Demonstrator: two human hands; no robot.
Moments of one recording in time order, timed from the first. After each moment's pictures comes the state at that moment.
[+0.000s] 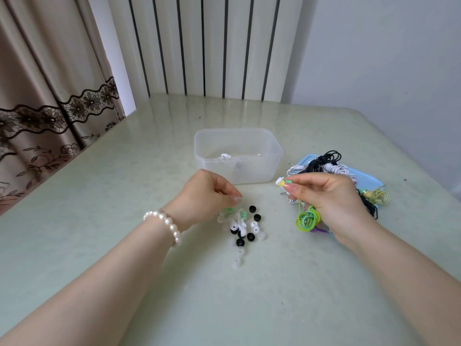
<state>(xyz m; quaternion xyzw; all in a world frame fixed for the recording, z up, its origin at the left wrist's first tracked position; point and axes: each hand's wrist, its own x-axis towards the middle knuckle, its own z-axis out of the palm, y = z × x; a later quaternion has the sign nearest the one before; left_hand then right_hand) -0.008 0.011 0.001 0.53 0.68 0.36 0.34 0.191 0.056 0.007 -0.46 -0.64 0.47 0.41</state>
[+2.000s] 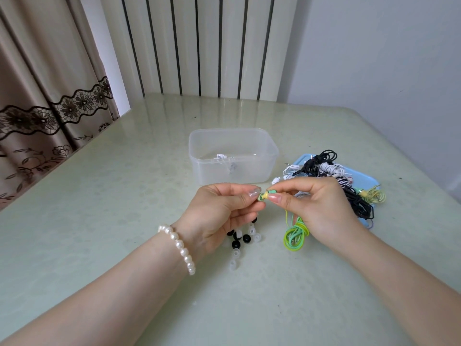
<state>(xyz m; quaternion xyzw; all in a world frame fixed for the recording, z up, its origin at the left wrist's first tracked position) 0.029 -0.002 0.004 0.28 0.47 0.56 0.62 0.184 0.045 0.009 -0.39 -0.74 0.39 0.40</state>
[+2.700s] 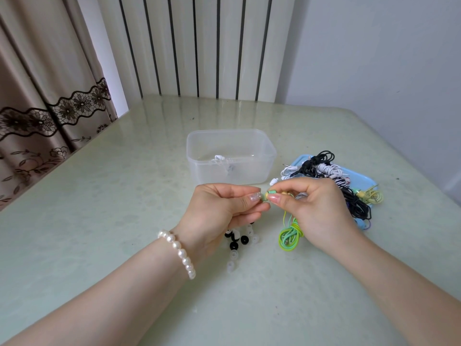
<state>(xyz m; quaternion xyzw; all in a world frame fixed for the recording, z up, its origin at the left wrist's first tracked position) 0.034 -0.006 0.007 0.32 0.48 0.58 0.58 0.181 0.043 0.009 -0.42 -0.75 0.31 0.41</state>
